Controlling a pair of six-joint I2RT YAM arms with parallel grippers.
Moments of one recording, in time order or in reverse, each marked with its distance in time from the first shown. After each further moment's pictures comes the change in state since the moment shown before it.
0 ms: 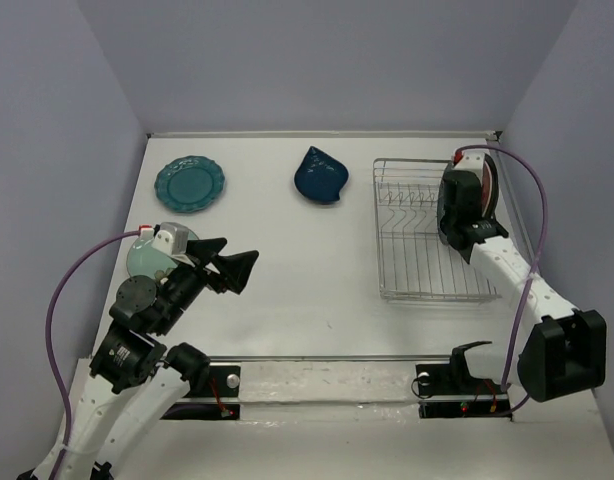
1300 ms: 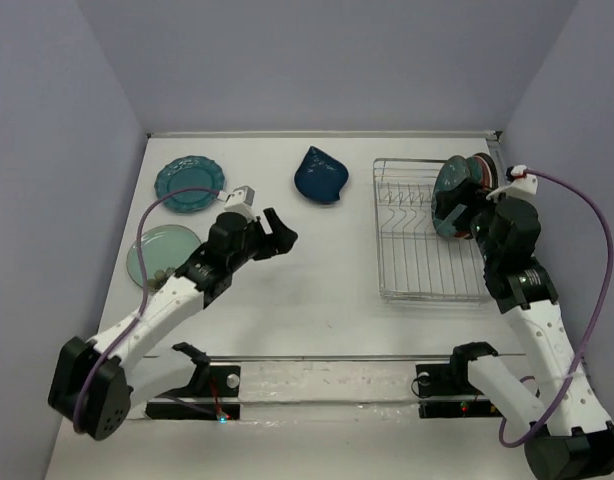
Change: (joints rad) left arm 0.007 0.635 -0.068 0.279 -0.022 -0.286; right arm -0.061 -0.443 -0.044 -0.074 -0.497 0.448
